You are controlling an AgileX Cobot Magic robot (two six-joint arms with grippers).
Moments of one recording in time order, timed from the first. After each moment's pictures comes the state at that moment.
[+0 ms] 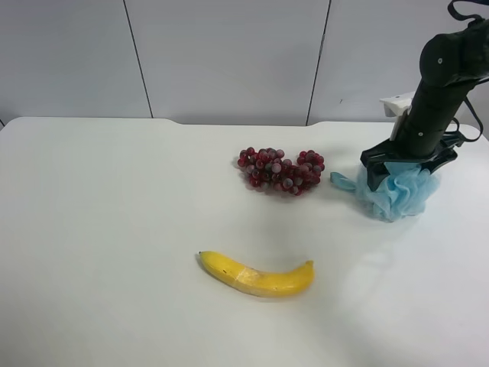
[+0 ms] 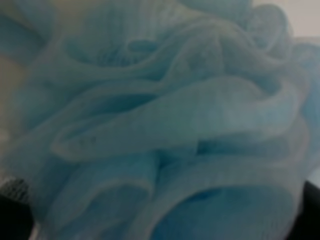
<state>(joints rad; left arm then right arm) 0.00 0.00 -0.51 -0.02 1.06 -0.05 0.08 1.91 -1.23 -0.12 0.84 0.03</state>
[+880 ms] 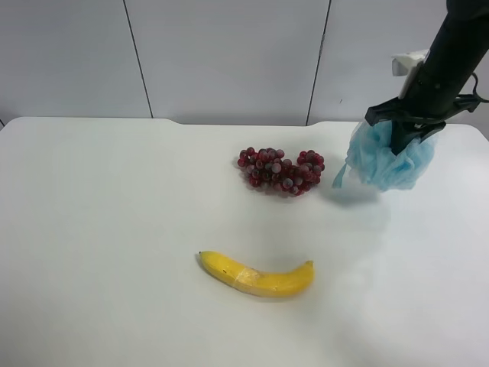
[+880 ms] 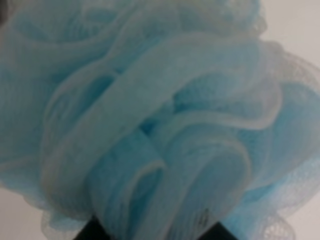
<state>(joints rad) 0.00 0.00 -0.51 -0.02 1.06 -0.05 0.09 1.79 -1.39 0.03 1.10 -0.06</state>
